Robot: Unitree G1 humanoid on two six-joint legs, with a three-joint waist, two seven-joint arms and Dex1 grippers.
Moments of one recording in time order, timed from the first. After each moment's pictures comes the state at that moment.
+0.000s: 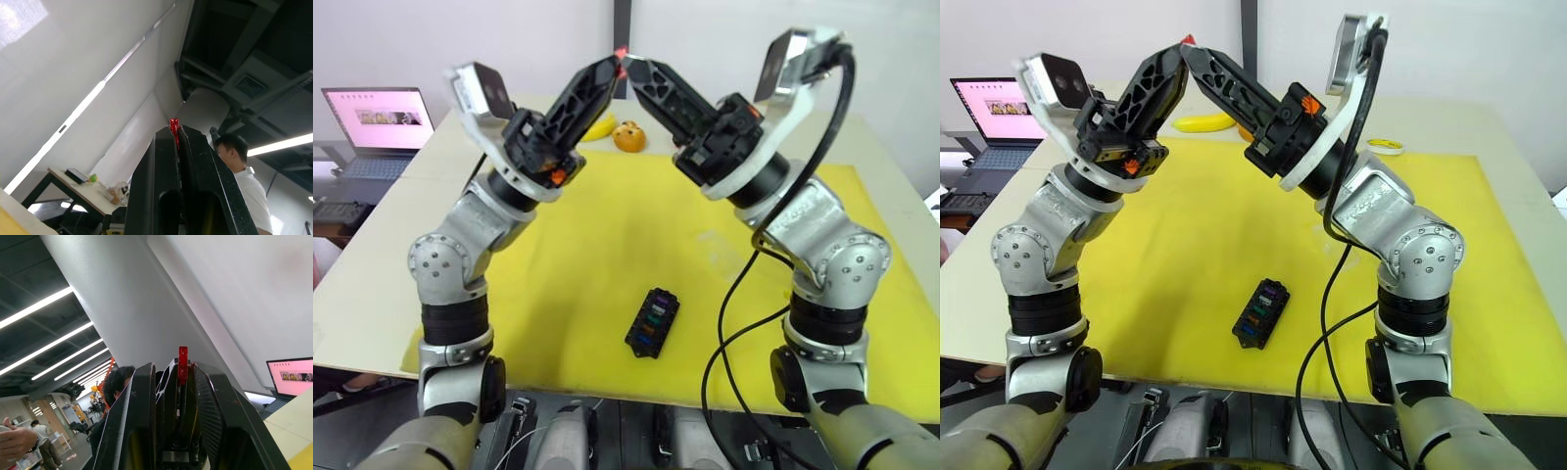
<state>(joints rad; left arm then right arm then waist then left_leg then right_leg) -0.72 0.29 0.22 -0.20 -1.73 0.75 -0.30 -0.80 -0.29 -0.09 -0.39 1.62 0.71 -0.03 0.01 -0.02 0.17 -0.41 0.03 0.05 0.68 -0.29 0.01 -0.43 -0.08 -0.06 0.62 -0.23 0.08</state>
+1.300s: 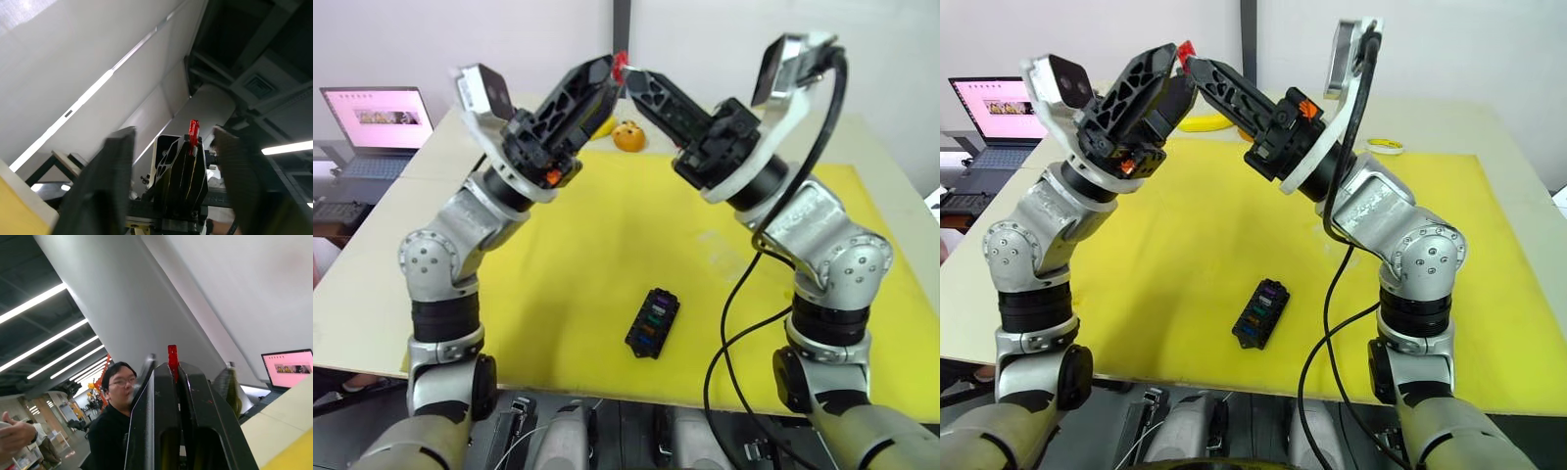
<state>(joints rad) -0.72 0.39 0.22 -0.17 -1.86 0.82 -0.21 -0.79 -0.34 -0.09 -0.40 1.64 0.74 -0.06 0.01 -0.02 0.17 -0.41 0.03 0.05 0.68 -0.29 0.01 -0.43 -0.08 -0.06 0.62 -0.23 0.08</state>
